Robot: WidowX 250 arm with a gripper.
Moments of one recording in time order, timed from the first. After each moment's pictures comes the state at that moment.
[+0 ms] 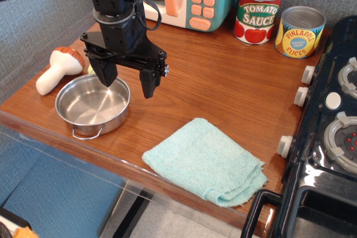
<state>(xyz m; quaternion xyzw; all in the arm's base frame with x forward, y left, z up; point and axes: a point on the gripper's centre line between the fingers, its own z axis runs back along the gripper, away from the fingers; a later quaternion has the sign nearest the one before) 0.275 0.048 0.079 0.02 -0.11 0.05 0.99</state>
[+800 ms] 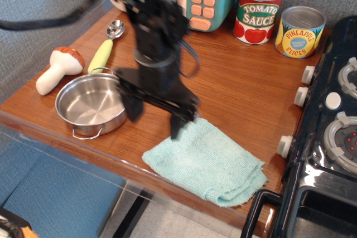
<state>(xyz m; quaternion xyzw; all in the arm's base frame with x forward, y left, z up) 0.256 -0.008 0.048 0.04 -0.06 -0.02 1.00</state>
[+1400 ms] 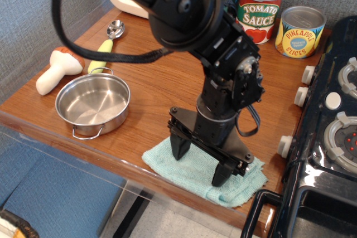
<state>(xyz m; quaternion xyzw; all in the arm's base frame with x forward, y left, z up) 0.248 -0.071 0.013 0.06 -0.05 -0.09 0.99</state>
